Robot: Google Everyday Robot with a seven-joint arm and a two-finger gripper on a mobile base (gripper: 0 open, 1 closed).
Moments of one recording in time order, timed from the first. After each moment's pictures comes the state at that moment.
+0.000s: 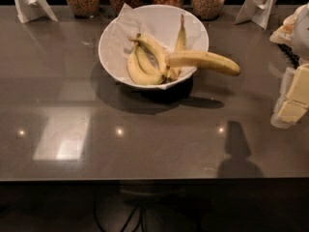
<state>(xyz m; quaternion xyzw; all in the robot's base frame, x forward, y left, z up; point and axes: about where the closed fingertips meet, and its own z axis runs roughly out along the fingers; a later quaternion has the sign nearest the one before) 0.438 -0.217 0.976 -0.60 0.78 -0.03 0.16</state>
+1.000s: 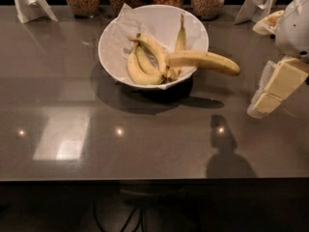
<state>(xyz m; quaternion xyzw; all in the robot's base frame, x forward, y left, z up) 0.462 -0.184 0.980 -0.61 0.75 -0.01 0.25</state>
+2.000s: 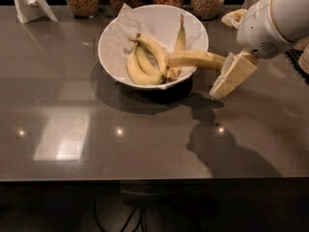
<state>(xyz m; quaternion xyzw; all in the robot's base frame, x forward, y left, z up) 0.536 -0.142 0.960 -0.61 0.71 0.01 0.35</state>
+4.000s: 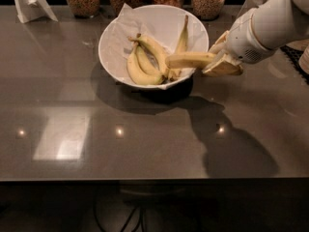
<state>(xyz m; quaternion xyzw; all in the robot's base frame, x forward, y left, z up) 0.575 -0.144 0.923 -0.61 0.72 0.00 0.34</state>
